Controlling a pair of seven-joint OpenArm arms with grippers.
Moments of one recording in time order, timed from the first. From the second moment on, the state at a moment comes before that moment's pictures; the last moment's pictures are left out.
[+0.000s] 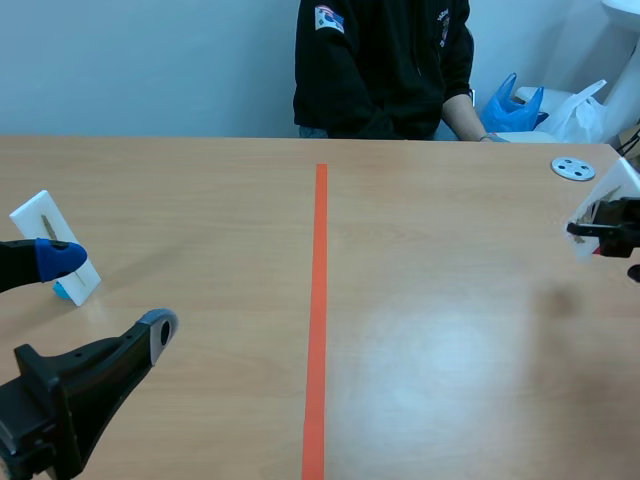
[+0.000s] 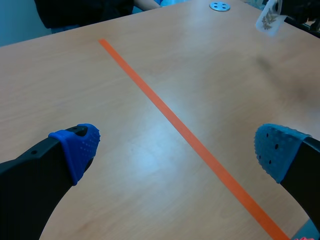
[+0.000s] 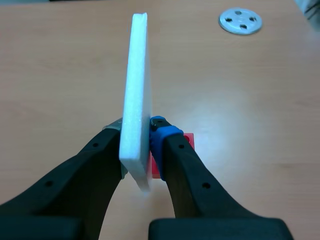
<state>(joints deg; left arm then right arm) 47.9 -30.4 -8.6 120.2 -21.7 -26.4 -4.9 10.5 25.8 7.8 50.7 18.5 21.5 5.2</state>
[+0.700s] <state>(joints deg) 47.9 -30.4 -8.6 120.2 -21.6 -26.4 -4.7 10.5 24.9 3.0 43.8 14.2 15.9 9.0</state>
